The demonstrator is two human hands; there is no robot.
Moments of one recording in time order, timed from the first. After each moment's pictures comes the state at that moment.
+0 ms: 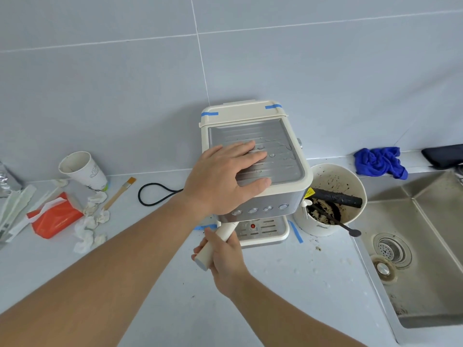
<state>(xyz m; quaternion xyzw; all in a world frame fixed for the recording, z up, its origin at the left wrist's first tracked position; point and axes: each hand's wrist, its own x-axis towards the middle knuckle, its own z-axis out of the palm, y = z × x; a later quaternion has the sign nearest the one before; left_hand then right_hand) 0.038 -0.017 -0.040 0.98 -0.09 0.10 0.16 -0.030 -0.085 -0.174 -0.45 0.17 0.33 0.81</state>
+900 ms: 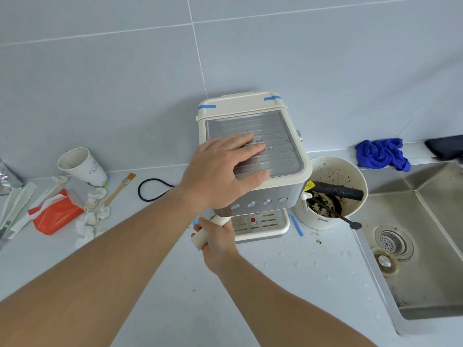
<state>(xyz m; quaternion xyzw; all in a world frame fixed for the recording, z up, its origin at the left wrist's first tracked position) 0.040 -0.017 -0.039 0.98 -0.09 0.10 0.15 -0.010 -0.059 -0.190 -0.38 0.24 0.33 0.83</state>
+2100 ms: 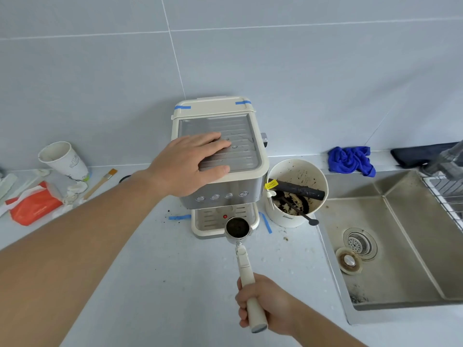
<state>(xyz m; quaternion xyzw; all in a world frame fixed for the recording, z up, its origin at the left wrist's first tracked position) 0.043 -0.017 -0.034 0.99 -0.08 0.04 0.10 -0.055 -0.274 -0.185 -0.51 0.10 0.58 0.62</state>
